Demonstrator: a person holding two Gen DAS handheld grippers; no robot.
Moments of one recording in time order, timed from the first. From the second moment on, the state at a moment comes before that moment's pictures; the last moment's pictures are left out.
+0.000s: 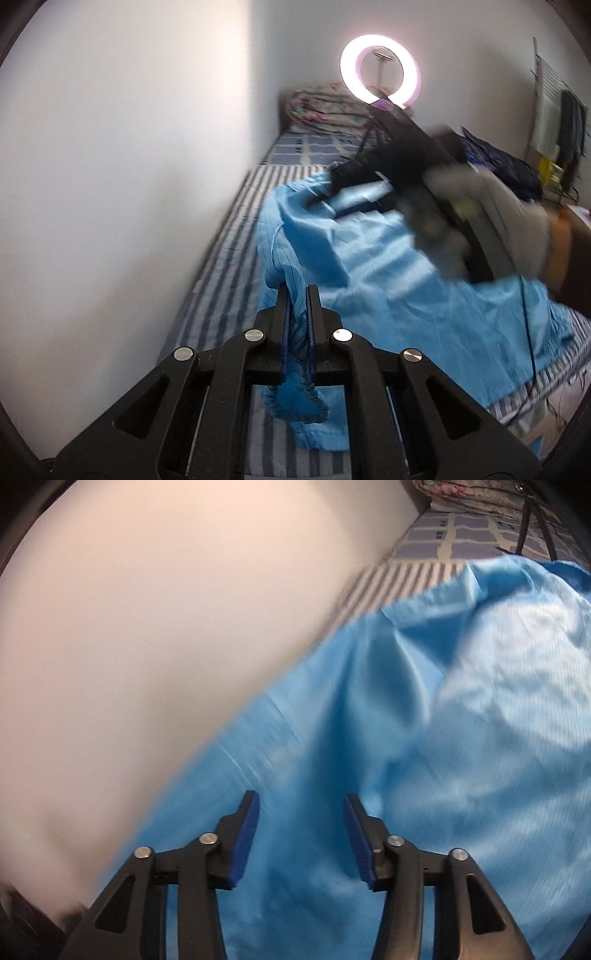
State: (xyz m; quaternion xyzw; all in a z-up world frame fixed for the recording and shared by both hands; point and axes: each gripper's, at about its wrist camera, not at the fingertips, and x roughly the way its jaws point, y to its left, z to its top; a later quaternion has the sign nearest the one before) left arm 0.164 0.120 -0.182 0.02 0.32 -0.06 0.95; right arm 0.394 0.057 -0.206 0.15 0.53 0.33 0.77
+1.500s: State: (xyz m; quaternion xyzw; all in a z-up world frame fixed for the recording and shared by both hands) left arm 0.095 0.128 -0.217 -0.08 0.42 -0.17 0.89; right arm 0.274 -0.054 -0.255 0.09 0.62 0.22 0.74
